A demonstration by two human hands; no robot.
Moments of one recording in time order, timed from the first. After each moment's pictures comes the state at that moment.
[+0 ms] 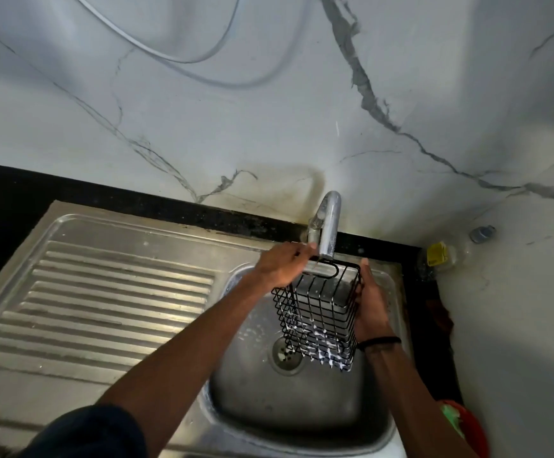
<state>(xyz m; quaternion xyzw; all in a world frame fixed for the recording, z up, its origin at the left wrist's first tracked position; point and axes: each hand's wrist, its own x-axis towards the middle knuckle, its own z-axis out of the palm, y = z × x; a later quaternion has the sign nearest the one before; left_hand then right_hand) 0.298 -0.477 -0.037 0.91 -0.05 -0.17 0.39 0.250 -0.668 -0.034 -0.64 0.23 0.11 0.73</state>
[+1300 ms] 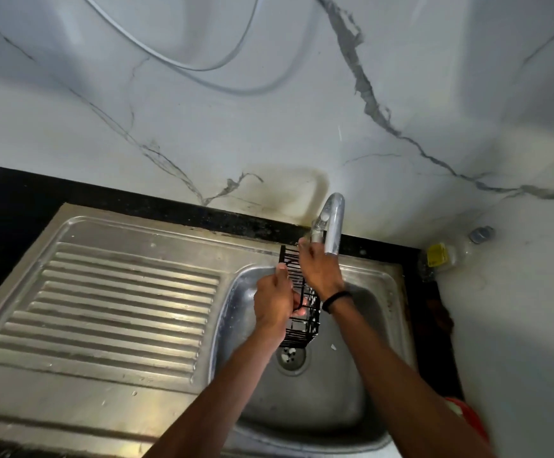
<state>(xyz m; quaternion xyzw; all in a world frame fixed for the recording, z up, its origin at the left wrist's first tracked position) 0.204 -0.495 -0.012 0.59 0.32 -0.05 0.74 0.290 -0.583 -0.021 -0.91 0.05 0.13 0.39</state>
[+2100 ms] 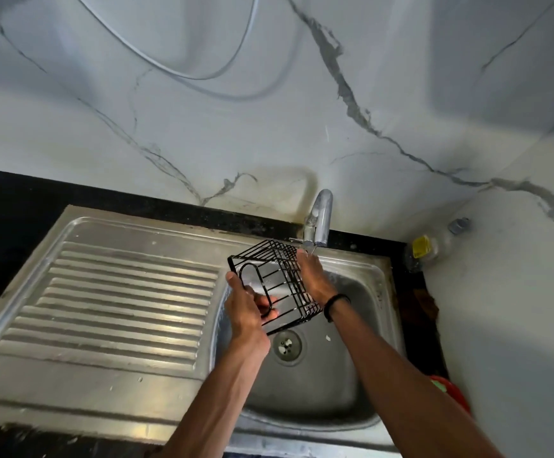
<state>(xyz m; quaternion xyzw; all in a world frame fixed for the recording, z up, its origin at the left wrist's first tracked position) 0.154 -0.477 0.013 0.39 0.47 0.01 0.79 0.261 -0.595 -0.038 -0.86 0.10 0.21 0.44</state>
